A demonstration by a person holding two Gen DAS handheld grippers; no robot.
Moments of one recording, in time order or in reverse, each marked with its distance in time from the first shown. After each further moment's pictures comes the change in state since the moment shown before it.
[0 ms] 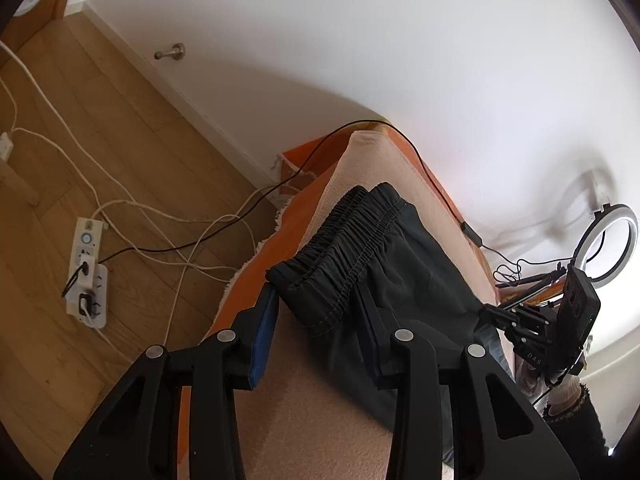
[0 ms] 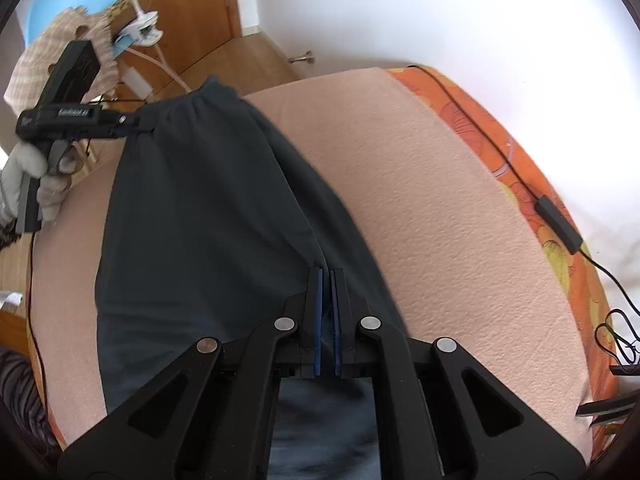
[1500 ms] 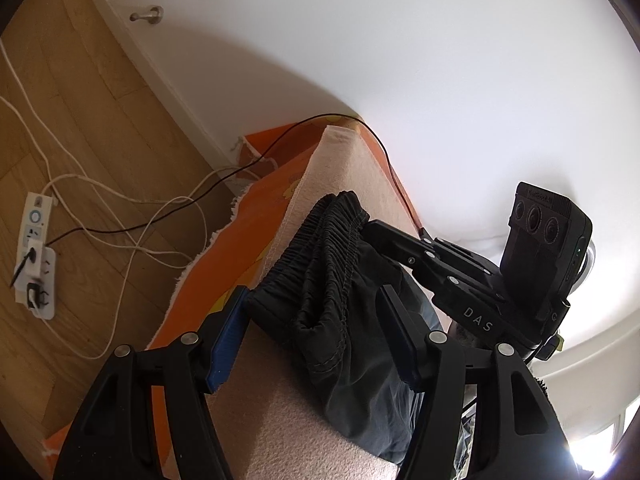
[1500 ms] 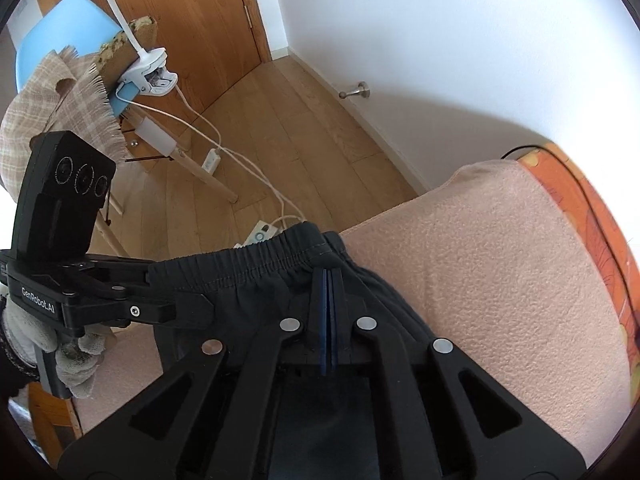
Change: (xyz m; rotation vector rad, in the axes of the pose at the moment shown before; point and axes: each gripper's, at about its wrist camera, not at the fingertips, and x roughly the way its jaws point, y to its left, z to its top) left arm 0.017 0.019 0.015 -0.086 0.066 -0.217; right arm 0.080 0.095 0.136 0.023 -0.059 0.117
